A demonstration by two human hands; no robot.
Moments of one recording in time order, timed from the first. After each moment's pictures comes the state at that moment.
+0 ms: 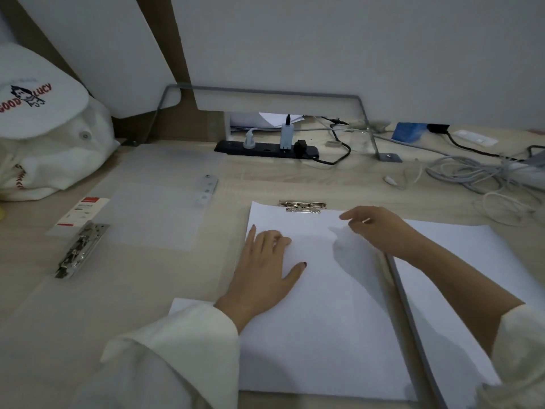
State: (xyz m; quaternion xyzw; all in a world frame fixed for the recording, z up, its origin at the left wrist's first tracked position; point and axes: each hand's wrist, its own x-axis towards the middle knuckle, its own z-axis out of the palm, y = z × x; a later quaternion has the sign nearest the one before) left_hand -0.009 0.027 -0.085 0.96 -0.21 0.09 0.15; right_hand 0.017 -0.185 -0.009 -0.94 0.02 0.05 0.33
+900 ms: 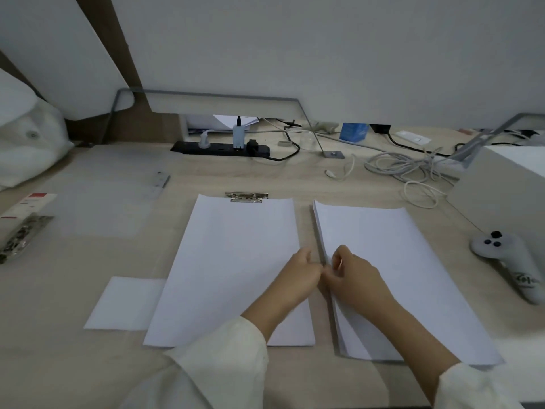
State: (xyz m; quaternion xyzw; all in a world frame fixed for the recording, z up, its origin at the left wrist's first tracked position) left_hand -0.084 -0.119 -0.035 0.77 -0.04 -0.25 0.58; right_hand -0.096 -0.243 -0.054 -0.96 0.06 -0.02 0.27
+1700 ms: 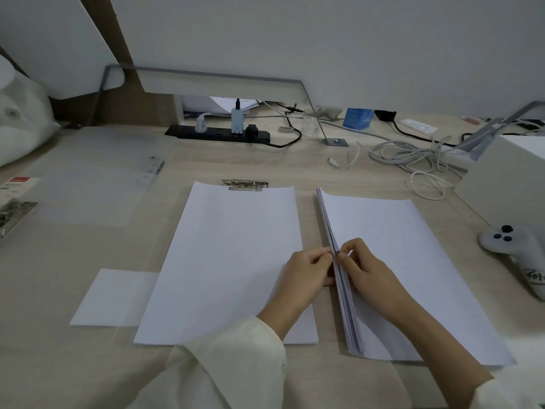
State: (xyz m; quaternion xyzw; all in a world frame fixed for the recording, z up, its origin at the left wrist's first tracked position) left_hand -0.080 -0.134 -0.065 0.69 -0.03 -0.18 0.70; right_hand -0.102 -0.257 -0.054 -0.92 0.05 0.01 0.39
